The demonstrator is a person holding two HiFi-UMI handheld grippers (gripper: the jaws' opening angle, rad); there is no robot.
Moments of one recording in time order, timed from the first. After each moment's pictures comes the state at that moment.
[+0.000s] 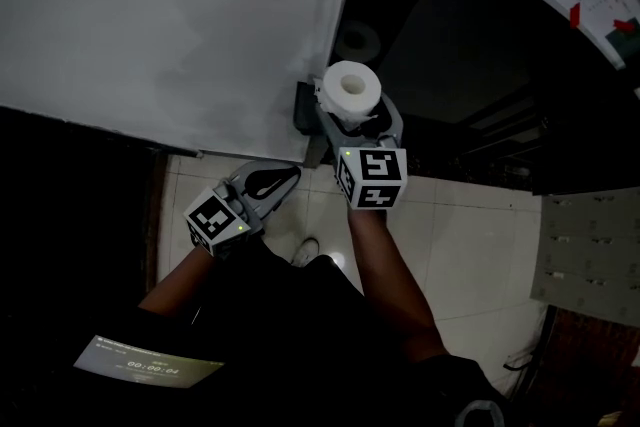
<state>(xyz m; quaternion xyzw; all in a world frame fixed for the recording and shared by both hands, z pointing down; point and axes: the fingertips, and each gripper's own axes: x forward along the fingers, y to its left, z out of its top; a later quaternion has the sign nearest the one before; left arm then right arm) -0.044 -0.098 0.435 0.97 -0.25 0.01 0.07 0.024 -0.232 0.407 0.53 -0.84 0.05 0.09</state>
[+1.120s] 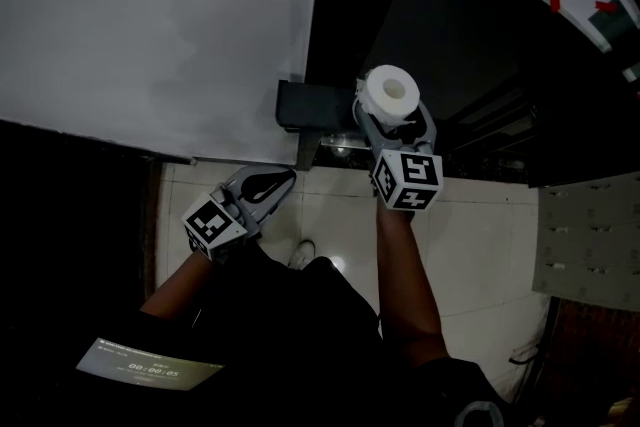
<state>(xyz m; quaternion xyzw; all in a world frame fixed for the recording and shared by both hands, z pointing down) -0.023 -0.083 0.434 0.97 -0.24 0.01 0.07 0.130 -0.219 0.394 0.58 -0.81 0.04 0.07</state>
